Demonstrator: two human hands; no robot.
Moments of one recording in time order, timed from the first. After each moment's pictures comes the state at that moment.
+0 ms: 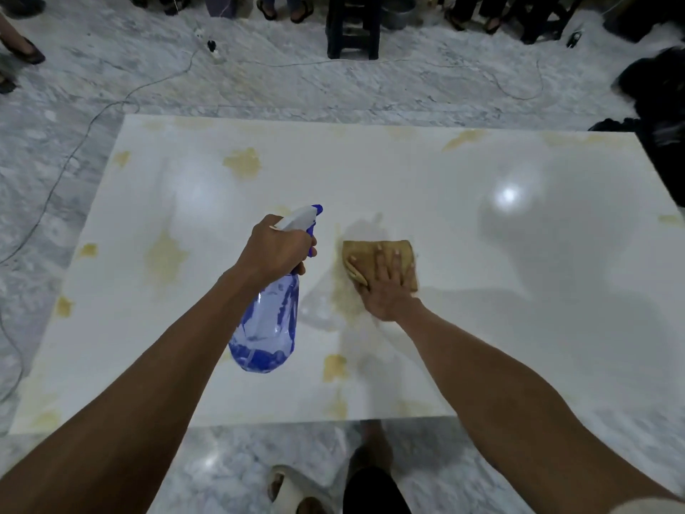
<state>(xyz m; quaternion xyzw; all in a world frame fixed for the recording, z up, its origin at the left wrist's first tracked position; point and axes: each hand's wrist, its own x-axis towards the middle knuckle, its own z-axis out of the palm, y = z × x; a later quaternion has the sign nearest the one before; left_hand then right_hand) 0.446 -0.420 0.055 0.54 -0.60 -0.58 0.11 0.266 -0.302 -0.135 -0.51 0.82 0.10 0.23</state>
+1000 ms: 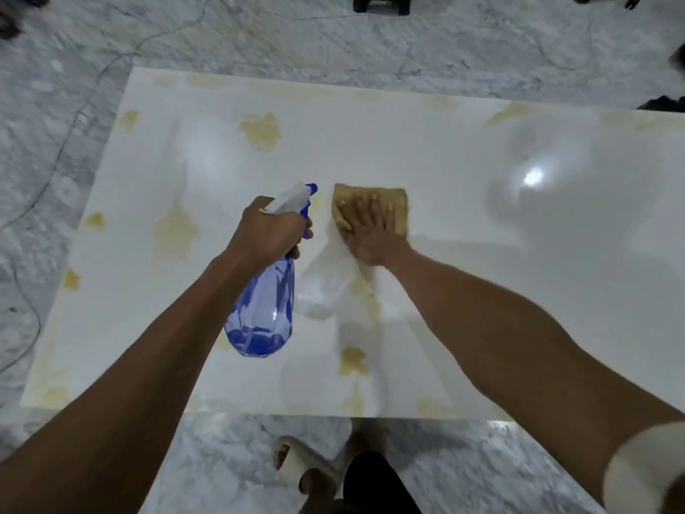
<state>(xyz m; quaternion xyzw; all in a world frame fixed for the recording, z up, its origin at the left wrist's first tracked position) 0.474 -0.453 0.028 0.57 -0.58 -0.57 0.13 0.276 -0.413 -0.127 -0.58 0.76 0.09 0.28</state>
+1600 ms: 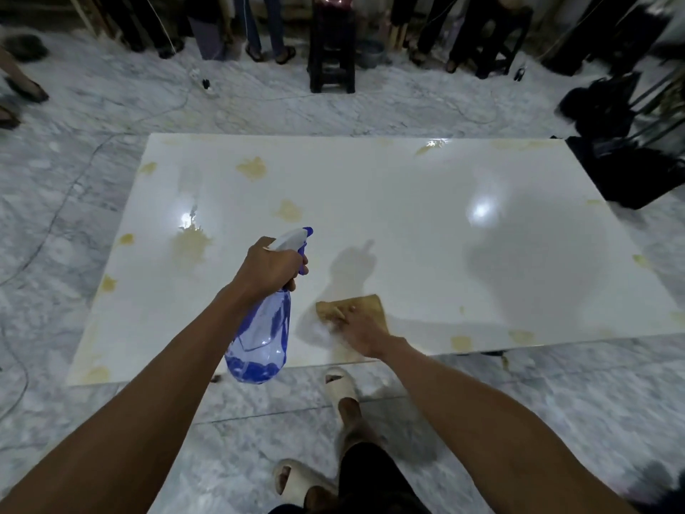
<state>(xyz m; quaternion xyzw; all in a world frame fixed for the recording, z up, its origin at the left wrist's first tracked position) 0.544 -0.330 0.099 0.52 -0.61 -0.59 0.12 0.394 -0.195 -0.072 -0.49 0.77 -0.03 0.39</state>
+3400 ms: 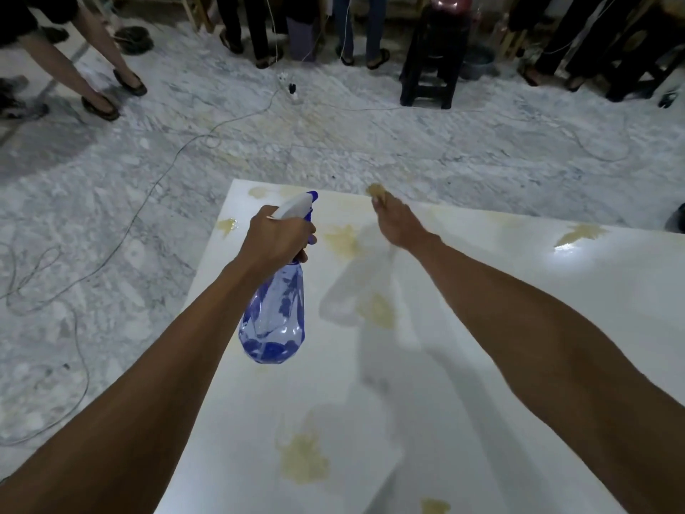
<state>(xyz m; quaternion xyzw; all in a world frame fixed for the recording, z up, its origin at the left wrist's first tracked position) 0.526 -0.662 0.099 0.60 -0.54 -0.54 0.22 0.288 -0.676 -0.024 -0.51 0.78 -0.21 0.30</state>
